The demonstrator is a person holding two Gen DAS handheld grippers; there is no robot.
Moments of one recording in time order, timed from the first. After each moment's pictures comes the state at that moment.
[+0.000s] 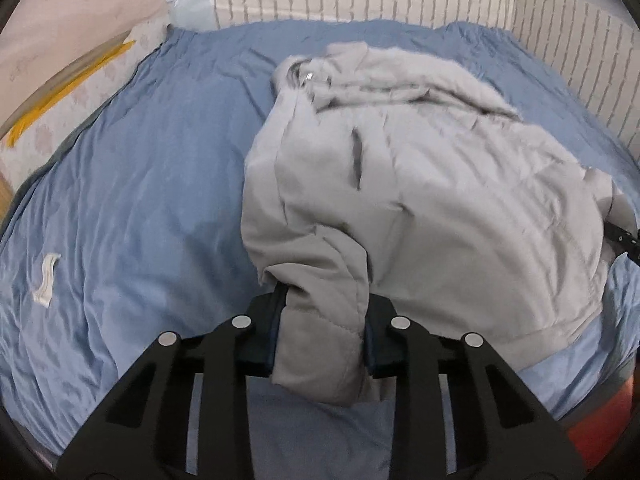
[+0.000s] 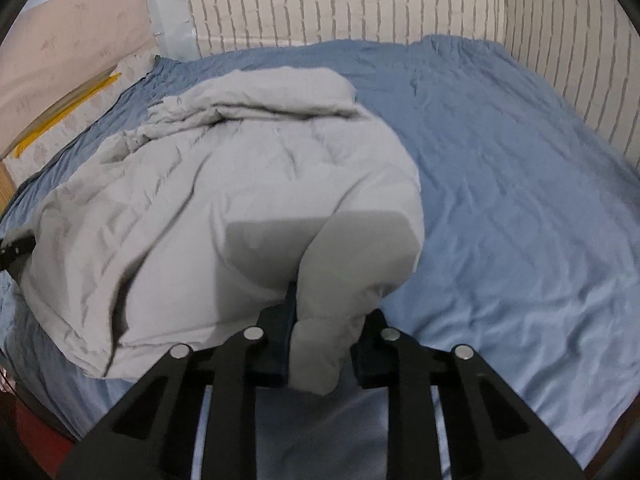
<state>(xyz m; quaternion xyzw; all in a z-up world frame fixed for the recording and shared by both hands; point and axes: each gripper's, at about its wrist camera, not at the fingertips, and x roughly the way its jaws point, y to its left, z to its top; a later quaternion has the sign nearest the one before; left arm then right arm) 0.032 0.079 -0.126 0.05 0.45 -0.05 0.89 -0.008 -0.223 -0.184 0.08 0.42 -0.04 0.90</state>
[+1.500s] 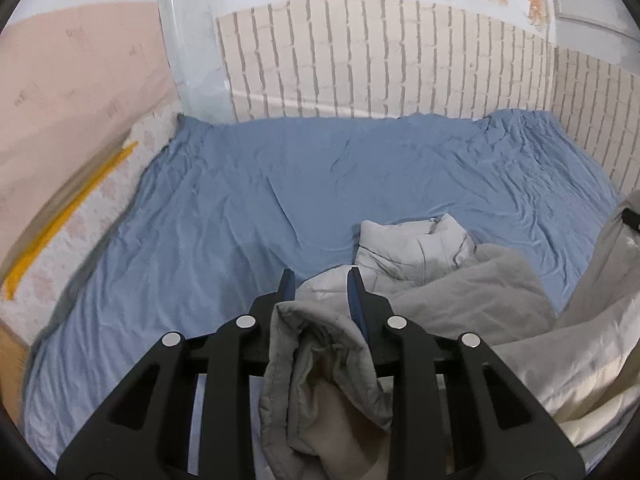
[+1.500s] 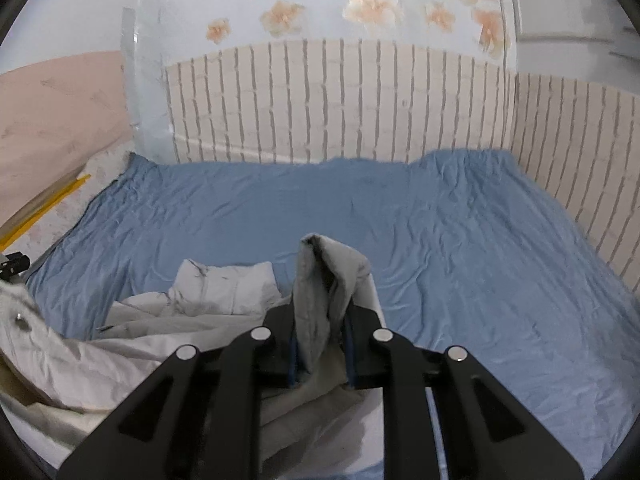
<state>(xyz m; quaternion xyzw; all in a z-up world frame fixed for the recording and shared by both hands) 0.287 0.090 0.041 0.05 0.35 0.01 0.93 0.309 -0.280 -0.014 0.06 0.29 -0.07 0.95</state>
